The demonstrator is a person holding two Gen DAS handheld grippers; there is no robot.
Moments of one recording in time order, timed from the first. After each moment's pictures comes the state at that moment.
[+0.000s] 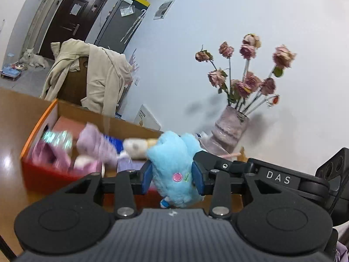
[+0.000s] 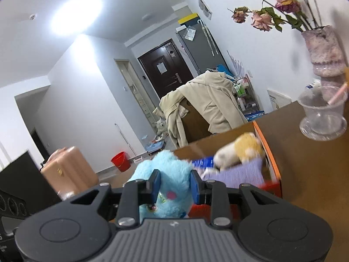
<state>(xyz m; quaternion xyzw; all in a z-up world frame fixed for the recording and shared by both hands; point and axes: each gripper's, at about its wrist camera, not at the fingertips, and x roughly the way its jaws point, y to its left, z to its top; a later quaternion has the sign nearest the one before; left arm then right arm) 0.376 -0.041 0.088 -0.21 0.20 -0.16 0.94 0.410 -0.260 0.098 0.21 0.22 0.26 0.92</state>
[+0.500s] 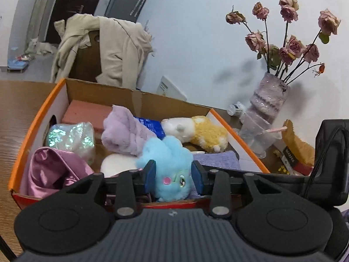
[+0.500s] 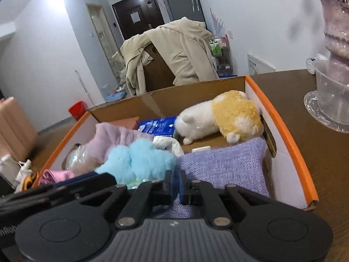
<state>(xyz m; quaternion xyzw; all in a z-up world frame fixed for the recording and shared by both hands) 0.463 -0.008 0.025 -0.16 0.28 -0.13 0.94 0.527 -0.190 0.023 0.09 0.36 0.19 0.91</state>
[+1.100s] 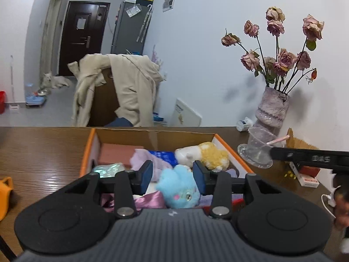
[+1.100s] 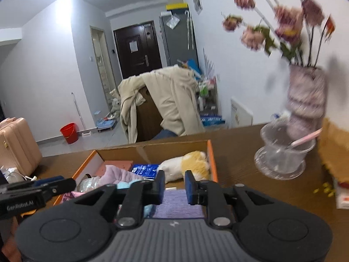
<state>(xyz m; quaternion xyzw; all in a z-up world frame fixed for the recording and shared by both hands) 0.395 -0.010 0.111 -0.08 0.24 -0.07 0.97 0.440 -0.261 0.134 0.05 0.26 0.15 0.95</state>
